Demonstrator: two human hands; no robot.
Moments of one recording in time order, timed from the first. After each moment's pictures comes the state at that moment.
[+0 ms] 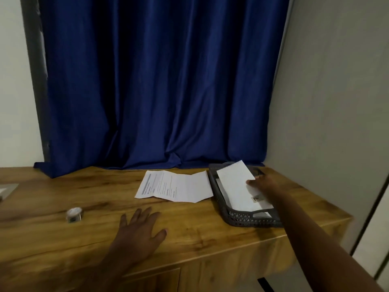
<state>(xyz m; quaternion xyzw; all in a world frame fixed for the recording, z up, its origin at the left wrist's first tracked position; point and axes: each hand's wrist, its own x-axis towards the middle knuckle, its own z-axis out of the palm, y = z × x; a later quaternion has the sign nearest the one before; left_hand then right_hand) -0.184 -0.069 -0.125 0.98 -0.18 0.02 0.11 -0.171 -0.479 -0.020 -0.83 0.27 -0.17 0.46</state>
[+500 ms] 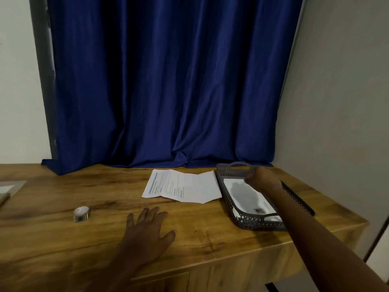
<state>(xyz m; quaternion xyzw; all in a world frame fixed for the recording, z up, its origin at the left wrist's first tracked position) -0.180 -0.070 -0.127 0.98 -0.18 0.05 0.12 -0.141 -0.453 -0.006 -0.97 0.17 -0.15 0.01</state>
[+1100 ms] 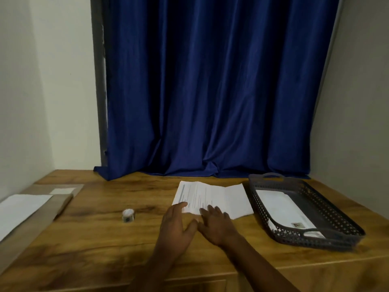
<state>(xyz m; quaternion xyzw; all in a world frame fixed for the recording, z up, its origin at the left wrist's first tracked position) -0.176 -0.052 -0.125 0.87 -0.14 0.21 0.43 -0.153 -0.220 -0.107 -1.00 -0.04 0.00 0.07</state>
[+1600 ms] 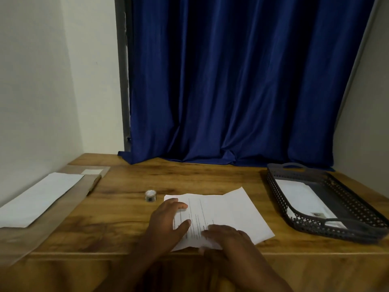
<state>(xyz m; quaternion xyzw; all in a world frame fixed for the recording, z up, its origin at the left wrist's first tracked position) -0.208 0.035 -0.141 0.89 -0.19 0.22 0.35 -0.299 -0.182 -0.078 -0.98 -0.14 0.00 0.12</state>
